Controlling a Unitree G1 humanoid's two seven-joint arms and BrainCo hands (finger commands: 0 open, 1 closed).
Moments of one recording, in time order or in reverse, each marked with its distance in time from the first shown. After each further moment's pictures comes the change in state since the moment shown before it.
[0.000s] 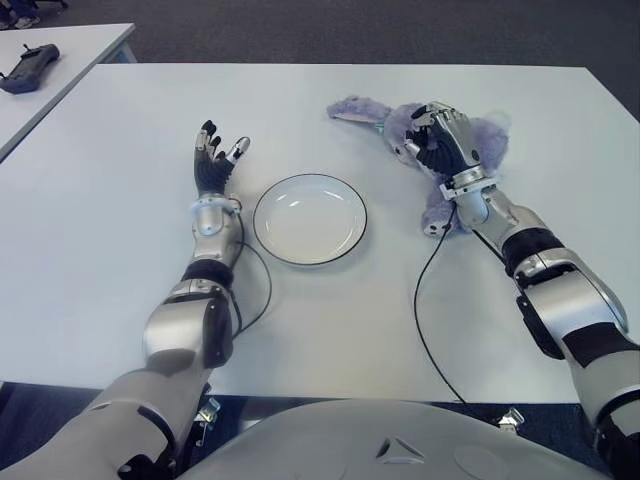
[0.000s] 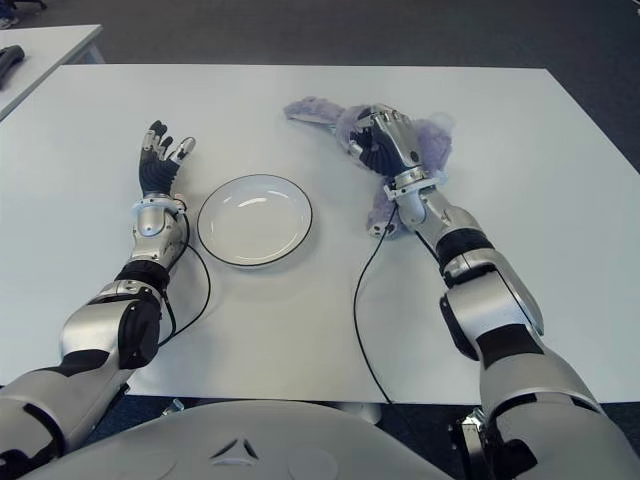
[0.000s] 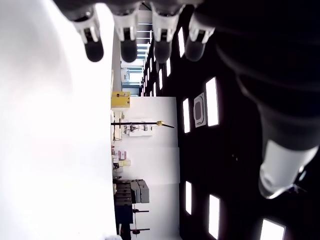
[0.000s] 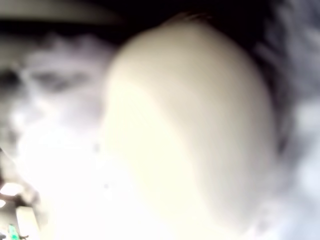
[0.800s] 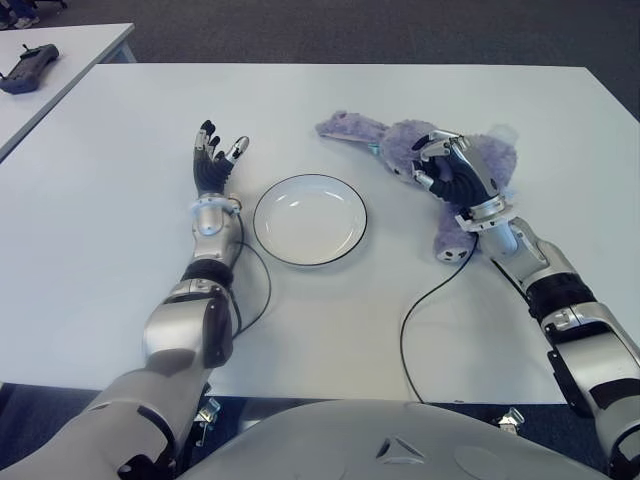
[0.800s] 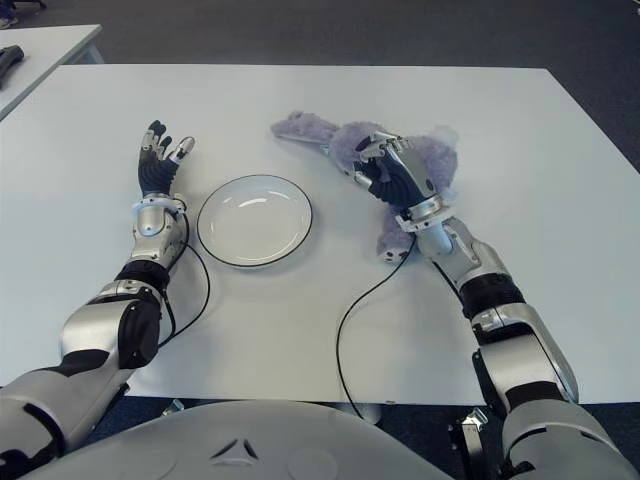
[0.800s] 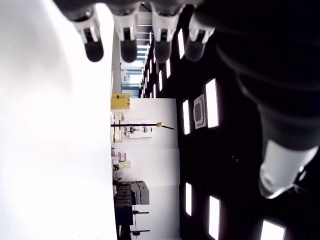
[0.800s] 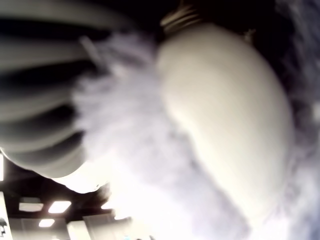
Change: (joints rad) left arm 0.000 0.000 0.000 0.000 0.001 -0.001 0.000; right arm 0.302 -0.101 -0.134 -0.417 0.132 -0.104 0.237
